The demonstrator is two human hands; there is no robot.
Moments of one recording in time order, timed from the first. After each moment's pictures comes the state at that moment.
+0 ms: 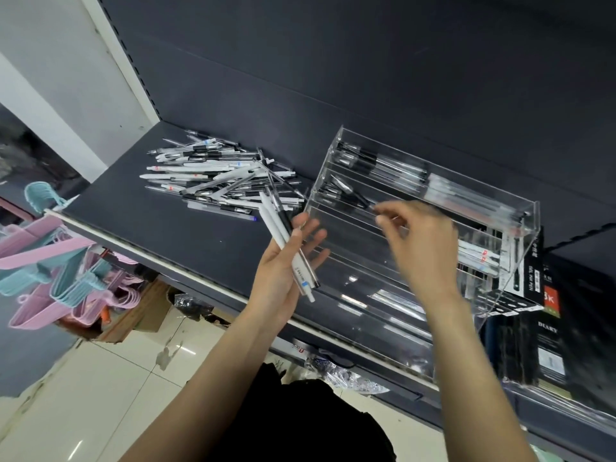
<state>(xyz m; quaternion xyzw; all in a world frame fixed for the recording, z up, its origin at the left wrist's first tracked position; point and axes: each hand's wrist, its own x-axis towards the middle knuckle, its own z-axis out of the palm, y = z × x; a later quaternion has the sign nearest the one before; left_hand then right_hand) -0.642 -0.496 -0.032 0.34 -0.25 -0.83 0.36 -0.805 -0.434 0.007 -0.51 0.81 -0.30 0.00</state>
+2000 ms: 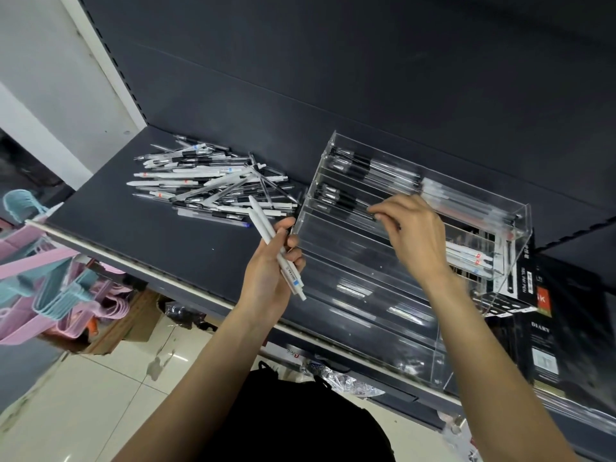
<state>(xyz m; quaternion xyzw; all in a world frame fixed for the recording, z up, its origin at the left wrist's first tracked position) -0.643 -0.516 -0.040 0.35 -0.19 -0.85 0.36 -0.855 -0.456 -0.035 -0.60 0.75 -0.26 -0.07</state>
